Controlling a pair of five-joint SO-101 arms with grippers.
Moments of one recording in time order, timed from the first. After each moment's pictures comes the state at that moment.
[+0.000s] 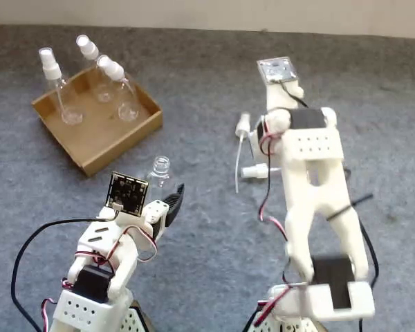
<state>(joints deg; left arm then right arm) 12.5 -103.7 96.0 40.7 4.7 -9.7 -4.0 4.9 77.8 7.8</state>
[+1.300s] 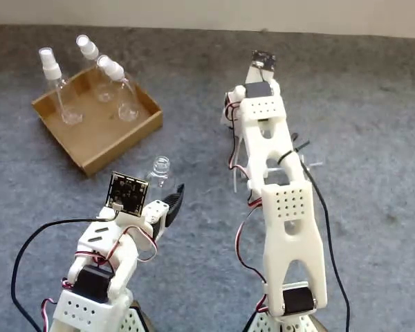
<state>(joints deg) 12.5 -103.7 96.0 40.7 4.7 -13.4 58.9 -57.5 77.7 -20.7</state>
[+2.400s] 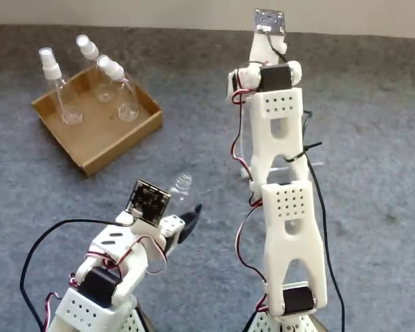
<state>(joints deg) 22.2 -103.7 96.0 45.8 4.7 -13.2 56.9 -93.4 100.4 -10.1</state>
